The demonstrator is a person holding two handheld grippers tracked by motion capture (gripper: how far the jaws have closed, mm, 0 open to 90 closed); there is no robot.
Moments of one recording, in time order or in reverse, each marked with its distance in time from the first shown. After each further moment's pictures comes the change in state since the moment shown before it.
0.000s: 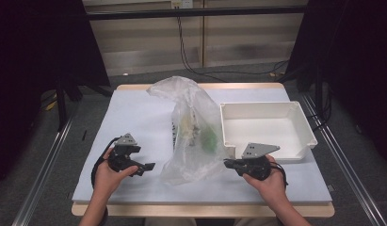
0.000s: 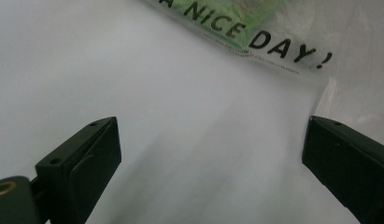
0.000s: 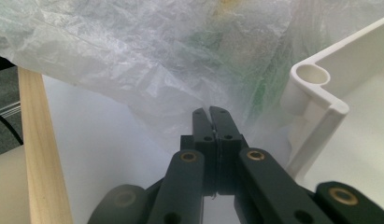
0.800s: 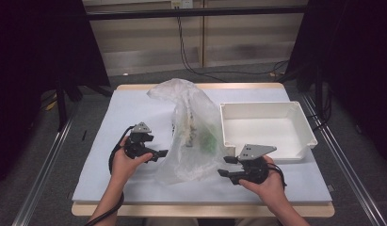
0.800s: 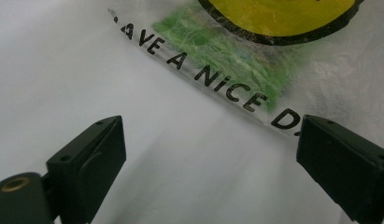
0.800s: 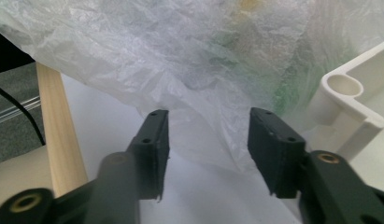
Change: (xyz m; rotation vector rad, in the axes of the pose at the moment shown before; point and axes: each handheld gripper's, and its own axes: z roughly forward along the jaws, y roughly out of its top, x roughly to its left) left arm 0.010 0.032 0.038 -0.030 0.006 0.002; right arm 0.012 0.009 0.000 0.018 0.032 0.005
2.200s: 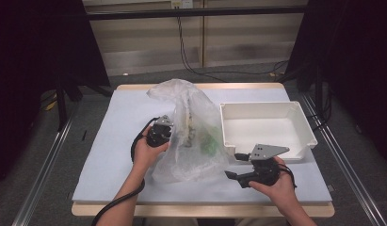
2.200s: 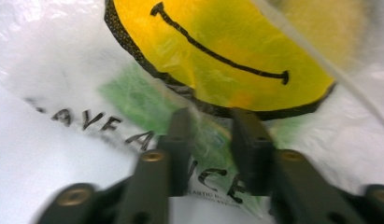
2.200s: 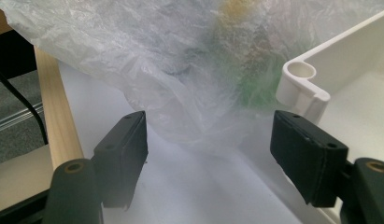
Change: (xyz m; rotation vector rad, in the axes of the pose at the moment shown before) left arm -0.009 0.042 0.054 0.003 -0.110 0.119; right arm -0.009 -0.009 -0.020 -0.036 -0.014 0.018
